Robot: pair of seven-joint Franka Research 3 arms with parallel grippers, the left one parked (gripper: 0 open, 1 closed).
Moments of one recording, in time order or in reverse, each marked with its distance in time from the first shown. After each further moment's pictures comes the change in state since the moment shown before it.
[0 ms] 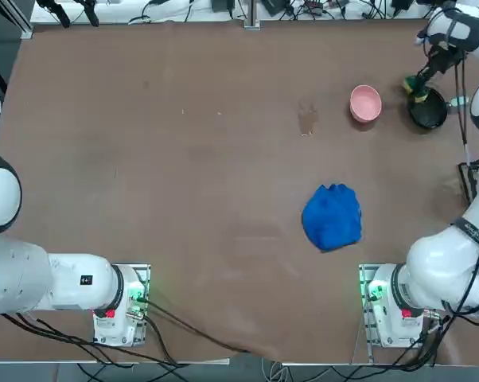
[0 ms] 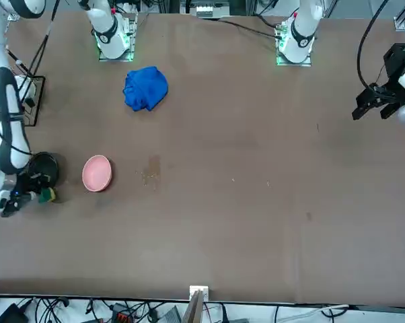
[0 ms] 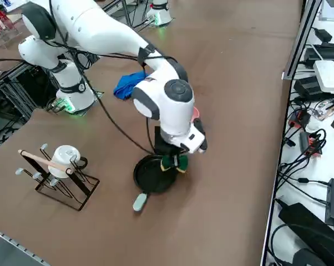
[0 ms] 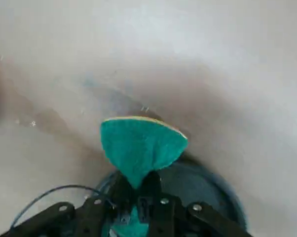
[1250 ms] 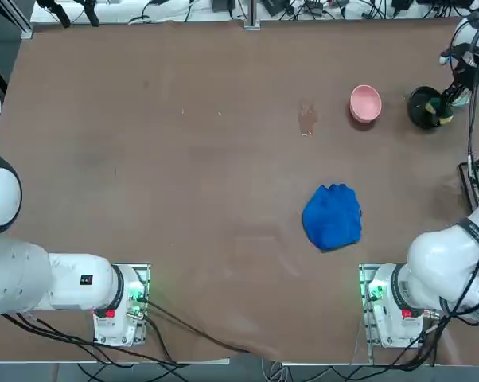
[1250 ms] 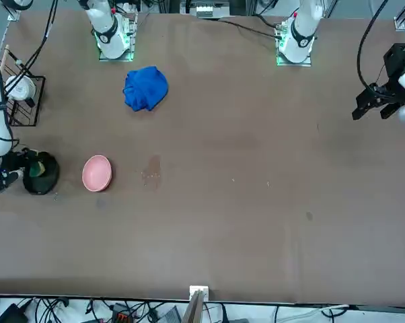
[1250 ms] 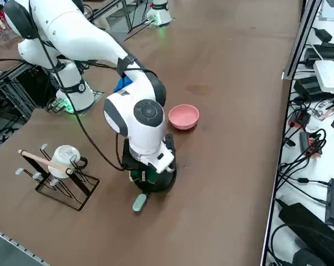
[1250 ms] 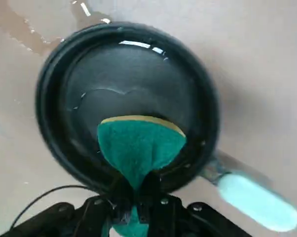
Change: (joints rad) arm -0.124 -0.046 -0.011 -0.067 -0.091 -0.020 -0.079
